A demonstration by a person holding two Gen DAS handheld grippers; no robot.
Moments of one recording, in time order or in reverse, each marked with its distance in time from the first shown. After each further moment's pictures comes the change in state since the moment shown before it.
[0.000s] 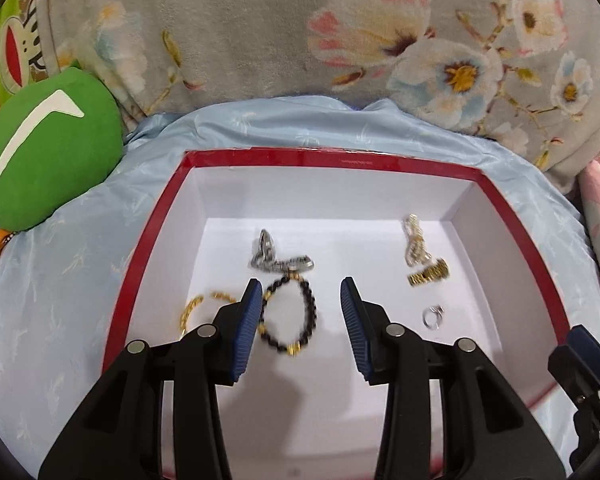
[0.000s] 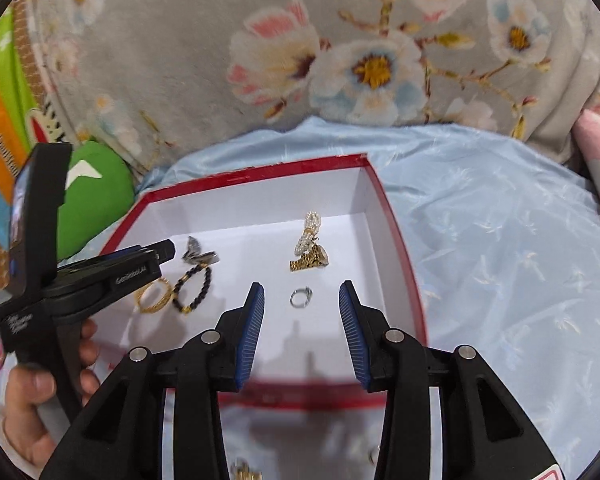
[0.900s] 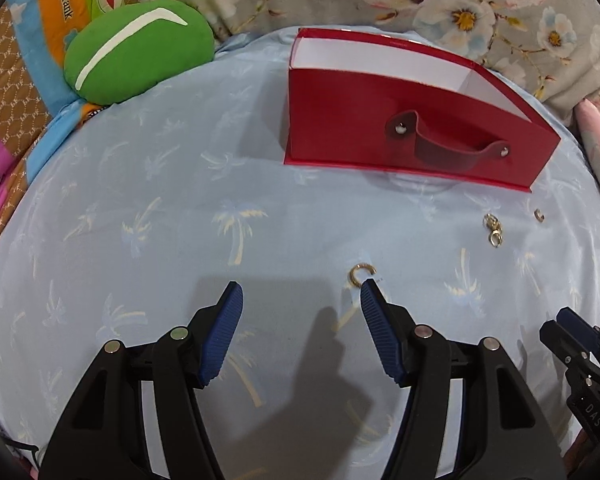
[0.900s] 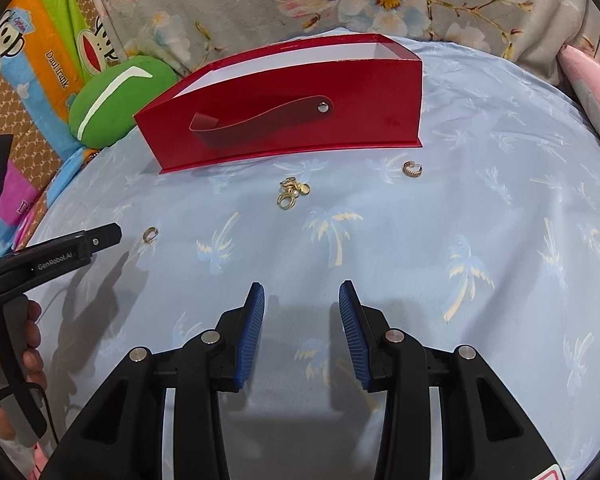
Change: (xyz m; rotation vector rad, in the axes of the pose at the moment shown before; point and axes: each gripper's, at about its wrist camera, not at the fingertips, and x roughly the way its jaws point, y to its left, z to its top) left arm -0.116 0.061 -0.193 -0.031 0.127 0.098; right arm -0.070 0.028 -0.175 -0.024 0.195 0.048
